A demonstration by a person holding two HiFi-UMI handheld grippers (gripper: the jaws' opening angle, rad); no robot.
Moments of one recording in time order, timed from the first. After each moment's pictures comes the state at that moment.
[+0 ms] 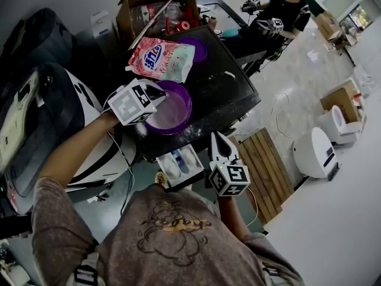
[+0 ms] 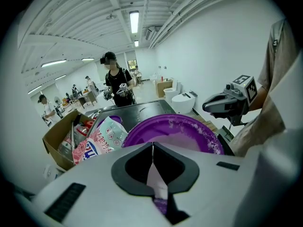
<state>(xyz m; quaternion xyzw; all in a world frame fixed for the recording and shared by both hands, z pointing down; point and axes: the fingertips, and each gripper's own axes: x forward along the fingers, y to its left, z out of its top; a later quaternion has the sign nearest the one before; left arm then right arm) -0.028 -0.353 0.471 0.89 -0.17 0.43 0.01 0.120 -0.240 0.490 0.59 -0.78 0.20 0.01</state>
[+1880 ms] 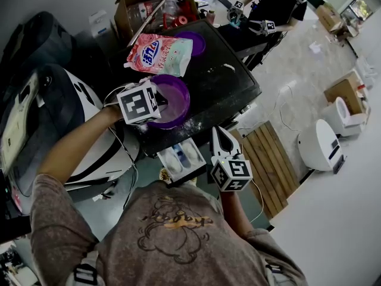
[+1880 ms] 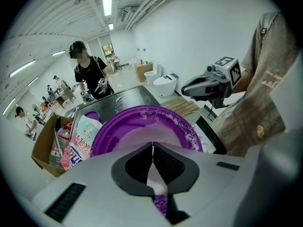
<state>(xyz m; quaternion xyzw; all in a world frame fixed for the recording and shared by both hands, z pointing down) -0.012 -0.309 0.493 0.85 -0.05 0.53 -0.02 0.127 -0.234 0.493 0.60 -0.77 0.21 0.00</state>
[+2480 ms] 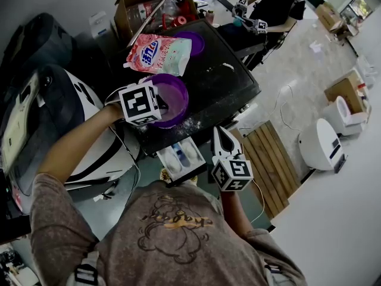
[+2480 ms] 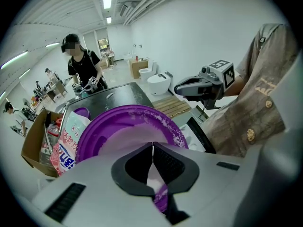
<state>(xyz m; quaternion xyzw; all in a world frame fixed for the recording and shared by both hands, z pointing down) -0.007 -0.289 0.497 0.84 -0.01 0.54 0.01 0.136 -0.228 0.496 0.60 -0.77 0.21 0.00</state>
